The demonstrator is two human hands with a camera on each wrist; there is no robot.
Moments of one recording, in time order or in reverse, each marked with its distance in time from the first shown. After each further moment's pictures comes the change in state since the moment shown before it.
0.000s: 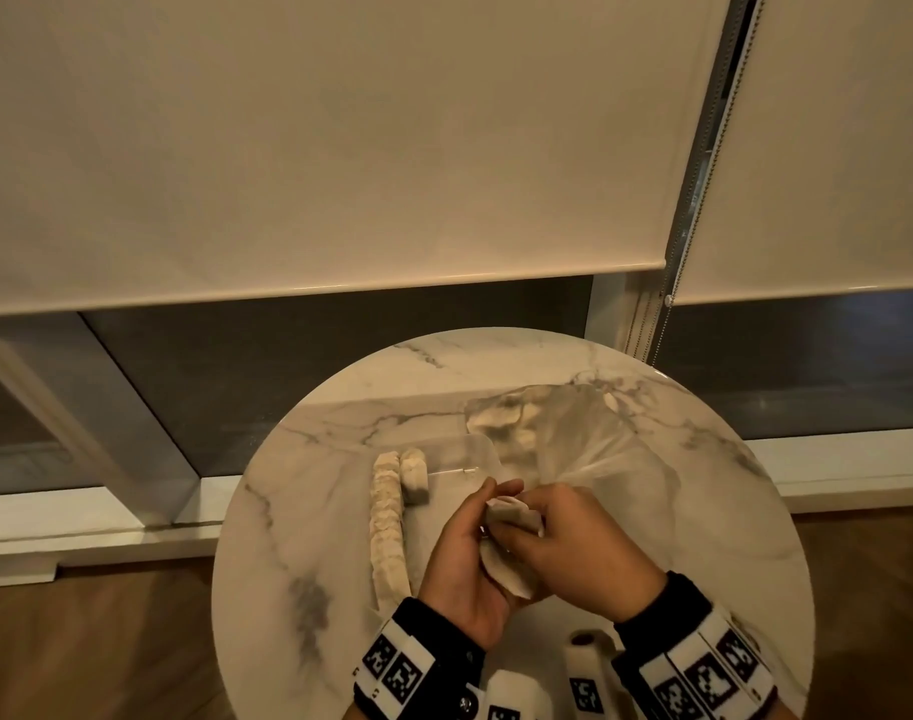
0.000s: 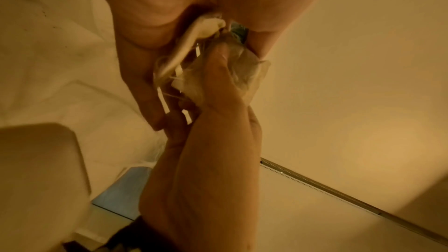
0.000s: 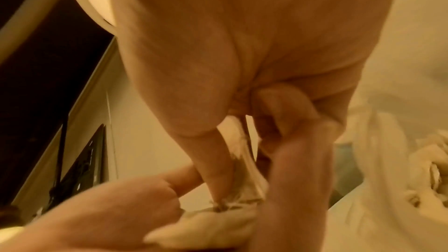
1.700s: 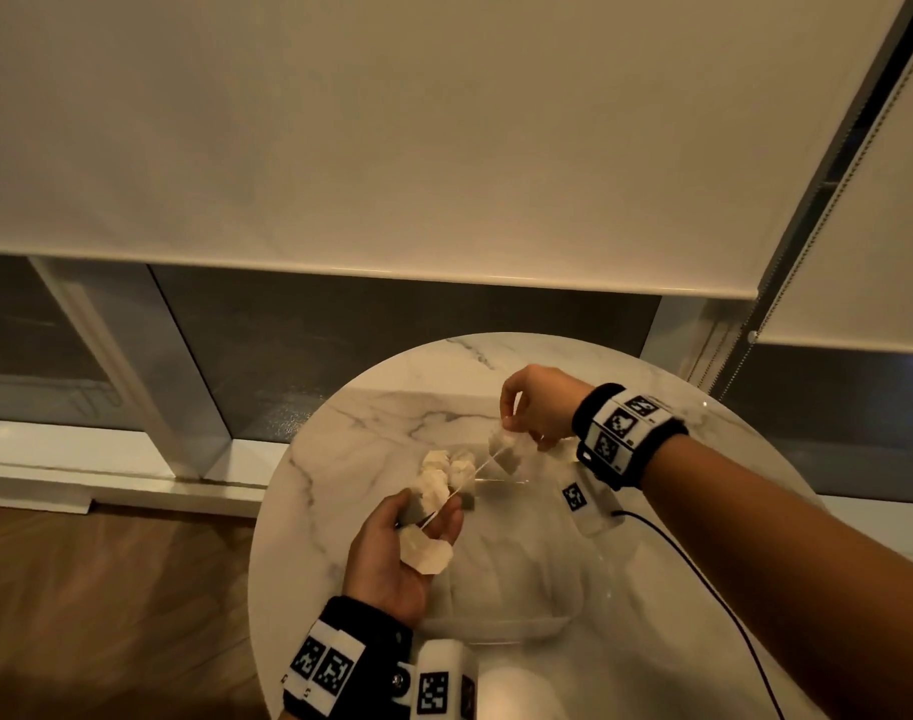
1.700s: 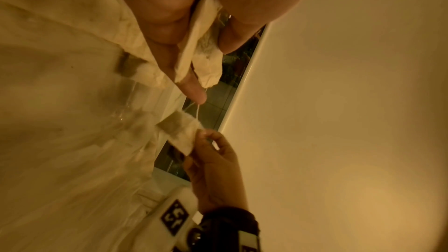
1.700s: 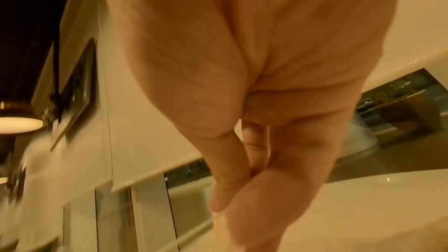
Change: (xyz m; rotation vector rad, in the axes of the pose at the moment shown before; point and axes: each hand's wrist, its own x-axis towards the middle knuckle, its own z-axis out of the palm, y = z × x) left_hand 0.008 0.072 -0.100 -0.428 0.213 0.301; right_hand 0.190 -0.047 -0.001 -0.363 -0.344 0.176
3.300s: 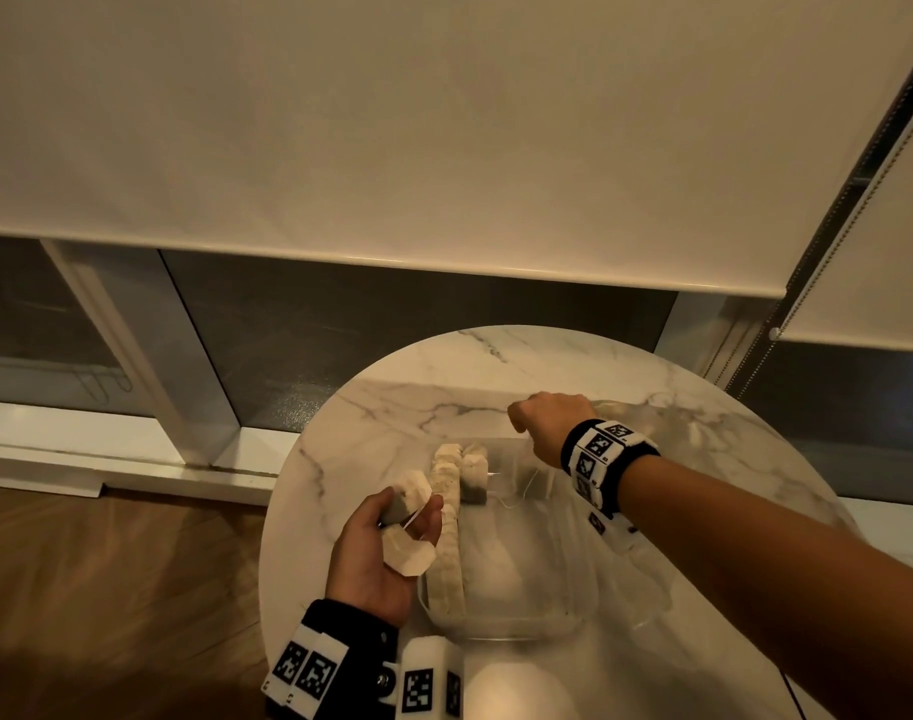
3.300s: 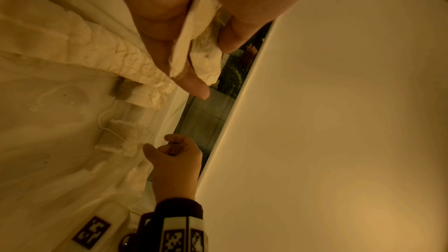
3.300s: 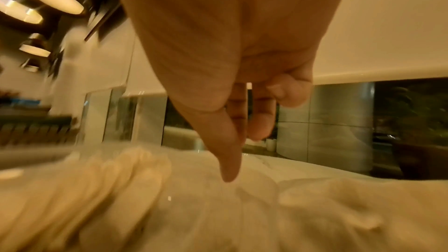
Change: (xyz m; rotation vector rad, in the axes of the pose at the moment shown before) left_hand 0.001 0.021 -0.014 -0.023 0.055 0.043; right_hand 0.034 0.031 0.048 -0.737 0.138 -0.162
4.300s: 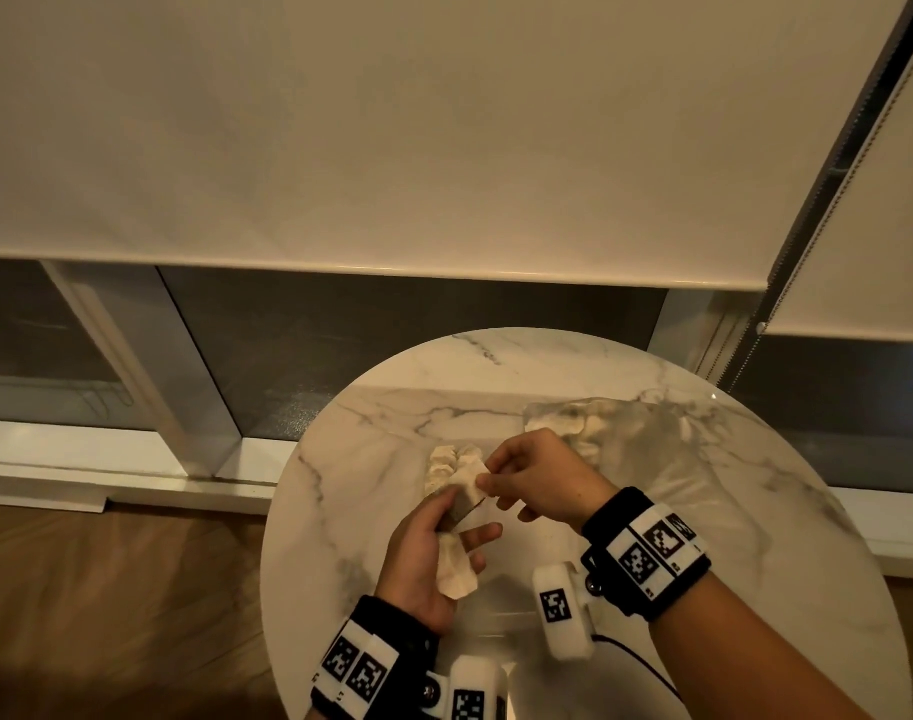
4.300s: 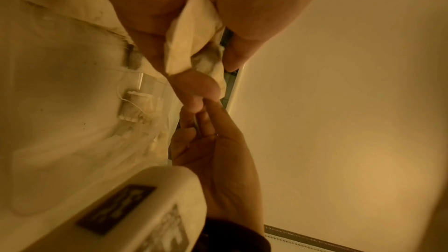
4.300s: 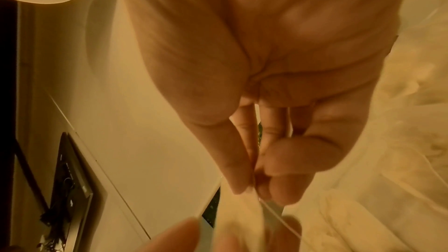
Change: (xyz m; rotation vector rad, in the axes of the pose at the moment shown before) left_hand -0.015 -0.036 0.021 0.398 -0.066 -0.039; right_hand -0.085 -0.045 -0.012 1.292 -0.008 0.190
